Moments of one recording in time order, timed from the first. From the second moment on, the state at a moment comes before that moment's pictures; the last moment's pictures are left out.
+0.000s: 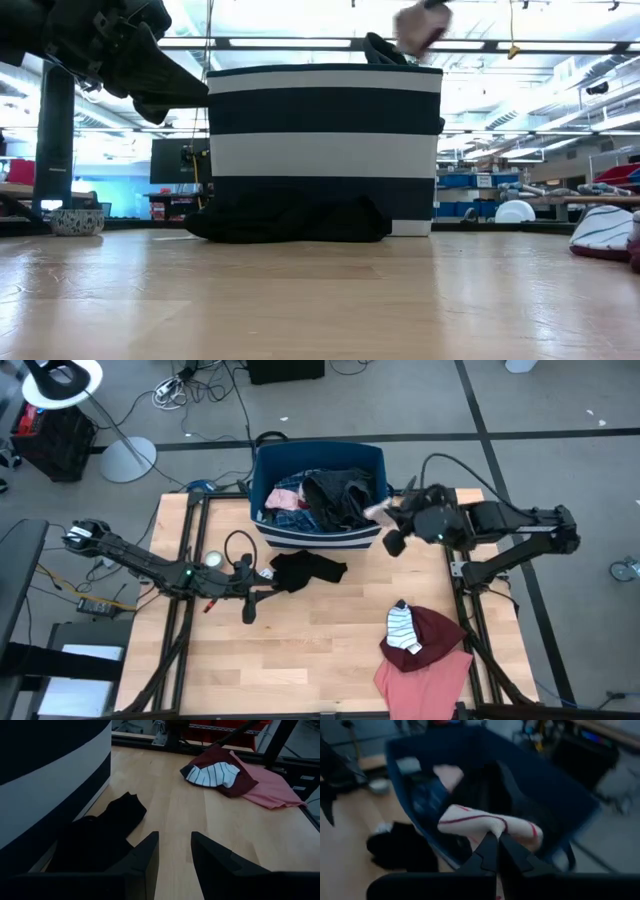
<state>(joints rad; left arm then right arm) -0.32 0.93 0.34 0.25 -0.41 -0.26 0.11 1.18 1.42 -0.91 0.77 0.38</state>
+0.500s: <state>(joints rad) -0.32 0.93 0.34 0.26 -0.41 -0.26 -0.32 1.55 1.44 -0.57 0.42 0.15</state>
